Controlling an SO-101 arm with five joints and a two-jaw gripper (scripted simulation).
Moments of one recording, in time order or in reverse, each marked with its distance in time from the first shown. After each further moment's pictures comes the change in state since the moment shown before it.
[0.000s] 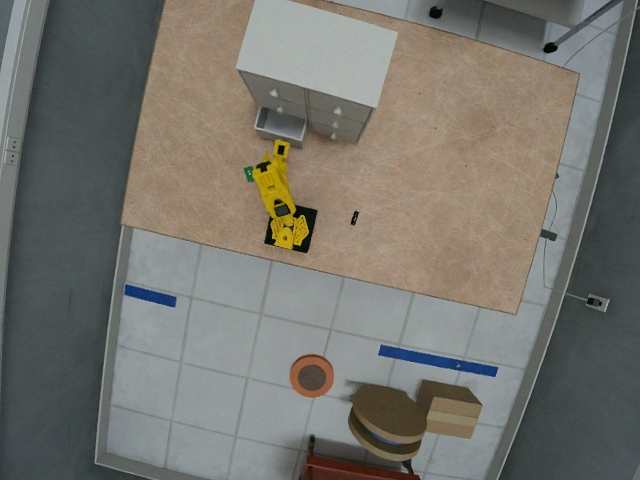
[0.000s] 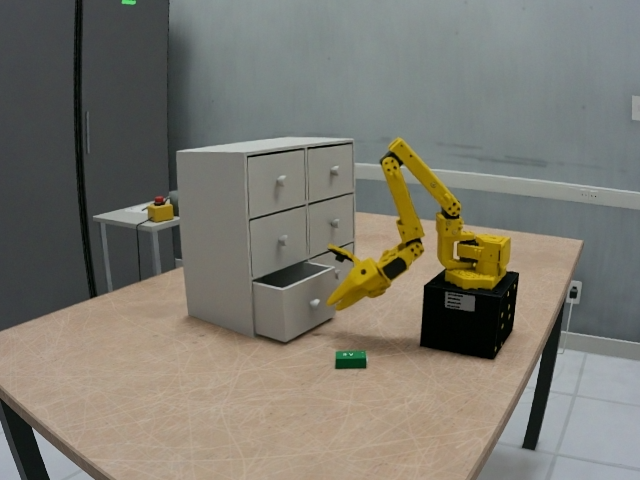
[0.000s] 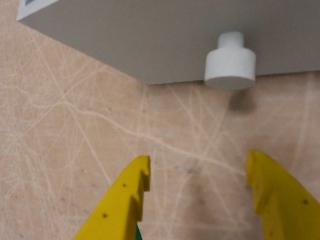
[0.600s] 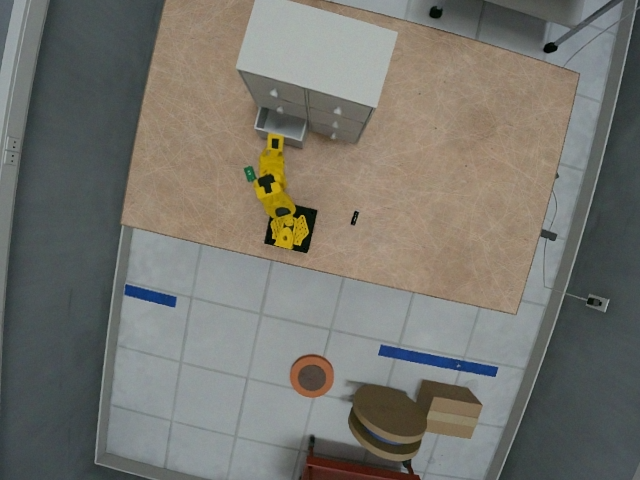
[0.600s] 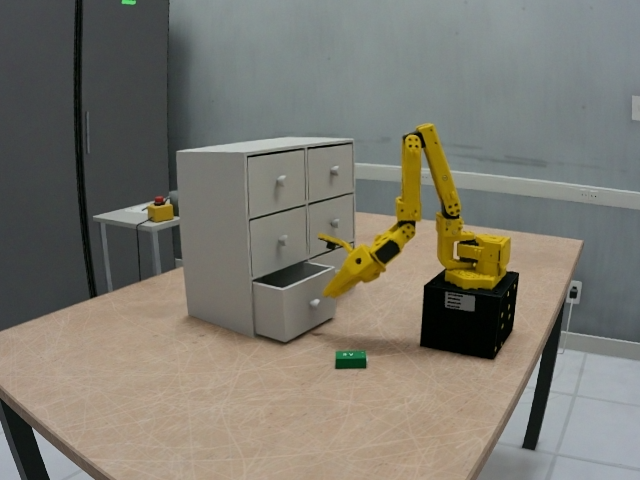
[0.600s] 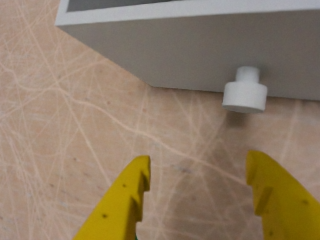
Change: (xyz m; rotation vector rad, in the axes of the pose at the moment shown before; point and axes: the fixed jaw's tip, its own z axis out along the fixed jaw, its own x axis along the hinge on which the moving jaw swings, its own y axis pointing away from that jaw) arm -0.012 0.011 -0.006 0.047 0.069 -0.161
